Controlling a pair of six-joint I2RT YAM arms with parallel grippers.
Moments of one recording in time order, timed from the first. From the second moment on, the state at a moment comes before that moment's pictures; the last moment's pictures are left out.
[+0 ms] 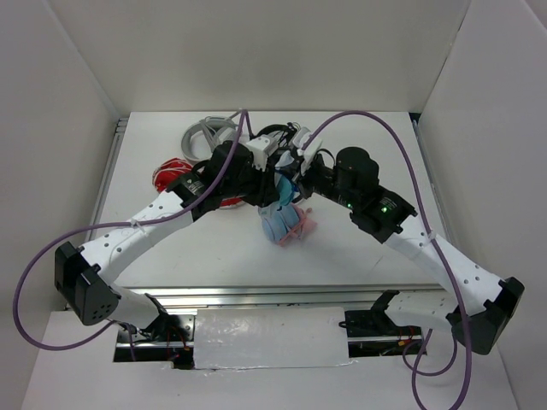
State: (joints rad) left arm -0.72 1.42 1.35 -0.50 0.12 -0.29; right arm 0.73 1.11 1.18 -0.21 -0.15 -0.24
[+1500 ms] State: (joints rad) left arm -0.34 1.31 1.28 -0.41 0.51 -0.41; right arm 0.72 1.17 0.71 0.37 -0.19 0.07
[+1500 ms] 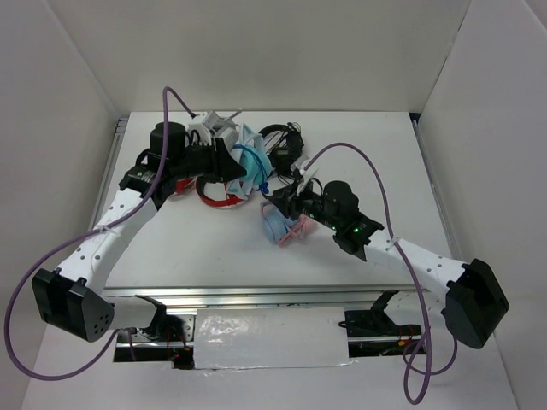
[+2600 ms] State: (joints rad) left arm 0.06 0.78 0.44 0.03 0.82 -0.69; right arm 0.56 0.94 0.55 0.43 -0.23 0.21
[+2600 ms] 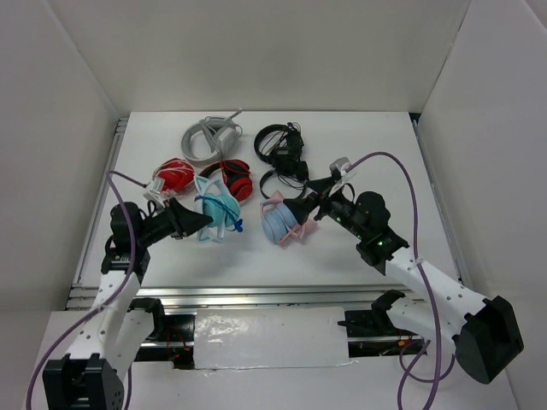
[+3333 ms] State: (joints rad) left arm -0.04 0.82 0.17 0.15 0.75 -0.73; right arm 0.55 0.91 0.51 0.40 -0.22 0.23
